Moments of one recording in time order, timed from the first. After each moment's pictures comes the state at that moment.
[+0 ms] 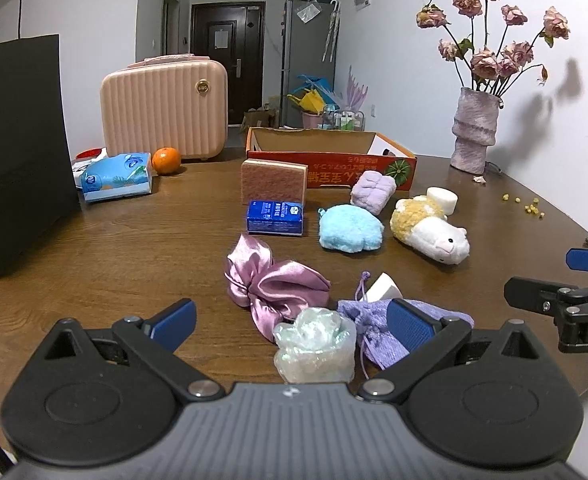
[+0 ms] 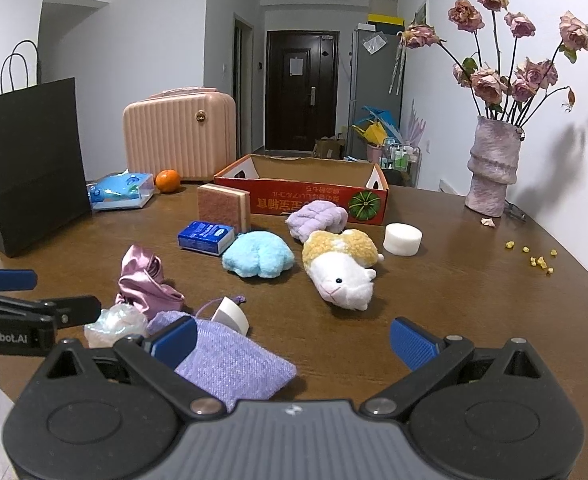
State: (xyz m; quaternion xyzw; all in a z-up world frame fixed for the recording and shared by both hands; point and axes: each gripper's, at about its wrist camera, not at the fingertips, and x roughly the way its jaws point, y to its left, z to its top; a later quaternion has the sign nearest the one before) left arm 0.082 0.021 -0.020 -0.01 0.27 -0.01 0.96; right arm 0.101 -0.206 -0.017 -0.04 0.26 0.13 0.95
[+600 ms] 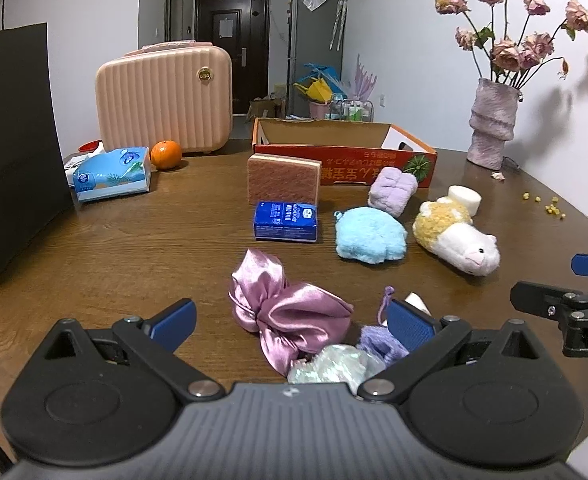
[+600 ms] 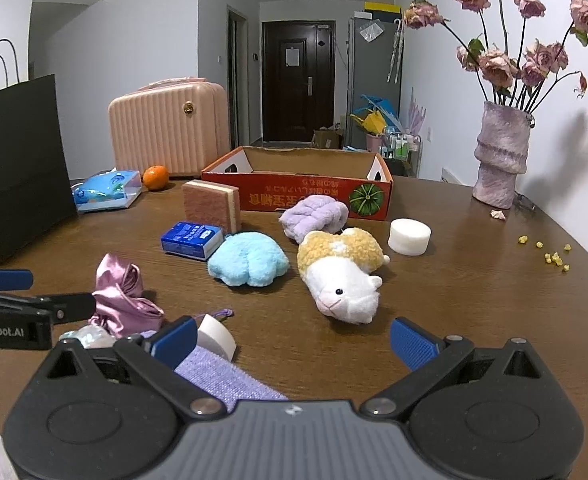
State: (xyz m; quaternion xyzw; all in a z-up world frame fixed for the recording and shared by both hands) left arm 0.132 0.028 -0.027 -0.01 0.29 0.00 0.96; right arm 0.150 -0.201 -0.031 -0.03 0.28 0.13 0.95
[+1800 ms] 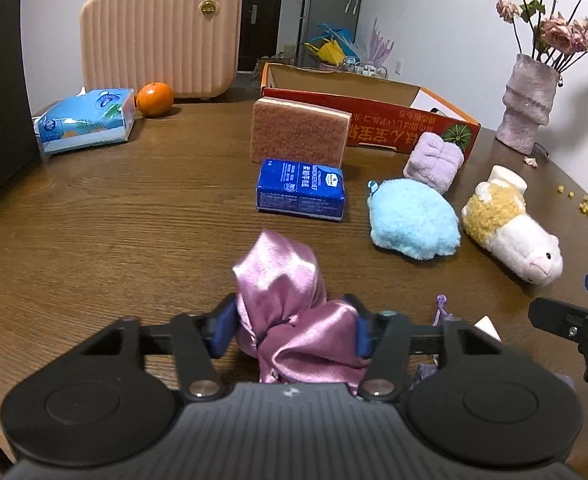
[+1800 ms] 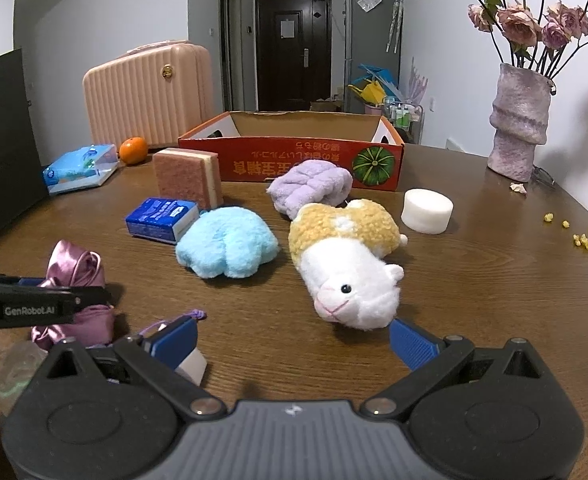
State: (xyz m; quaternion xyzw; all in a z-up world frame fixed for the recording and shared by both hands) left arm 0.217 0.048 -0.077 -0.05 0.35 0.00 0.94; right arm 0.218 -0.189 -0.069 -0.03 0.32 0.12 0.94
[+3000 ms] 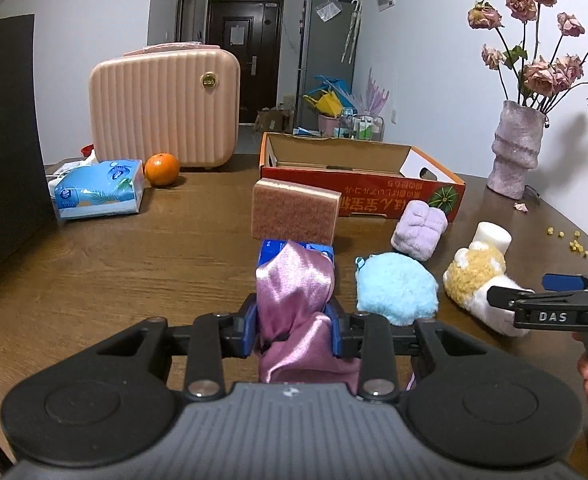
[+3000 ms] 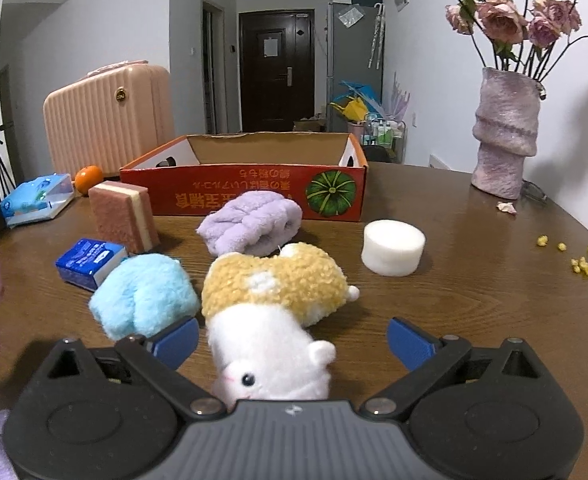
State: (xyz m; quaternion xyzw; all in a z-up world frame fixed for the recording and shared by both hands) left arm 0.204 0.039 -0.031 -0.03 0.27 0.01 0.96; right arm 0.290 -0.225 -0.082 -0.02 0.29 0.11 0.95
